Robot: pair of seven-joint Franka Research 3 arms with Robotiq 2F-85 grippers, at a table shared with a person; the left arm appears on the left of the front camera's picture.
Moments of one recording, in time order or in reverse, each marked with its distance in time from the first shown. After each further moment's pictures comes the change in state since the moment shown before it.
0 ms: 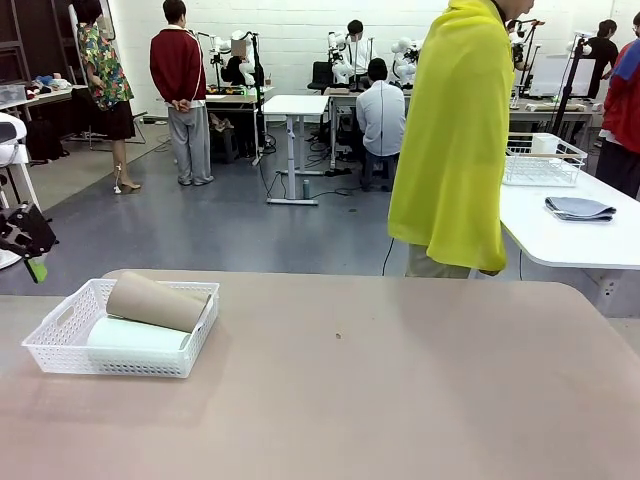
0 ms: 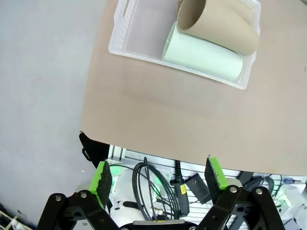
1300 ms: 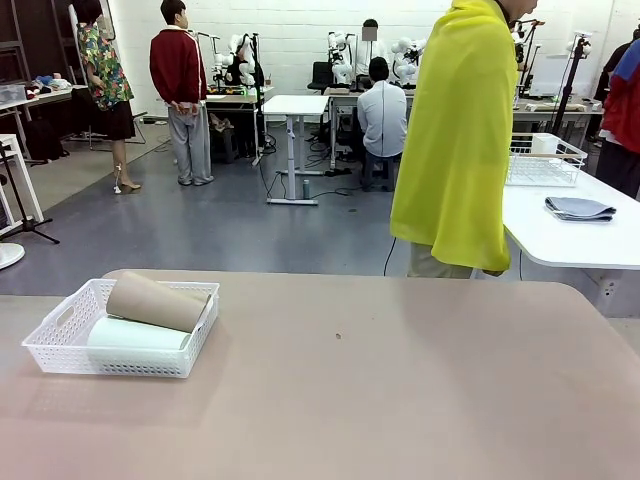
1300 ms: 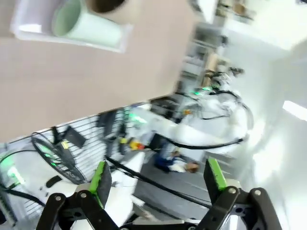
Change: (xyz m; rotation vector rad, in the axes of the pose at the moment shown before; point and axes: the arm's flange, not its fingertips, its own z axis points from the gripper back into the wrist) left arm 0.086 0.237 -0.050 -1.134 0.401 0.130; right arm -0.001 0.000 0.000 -0.001 -0.002 -0.001
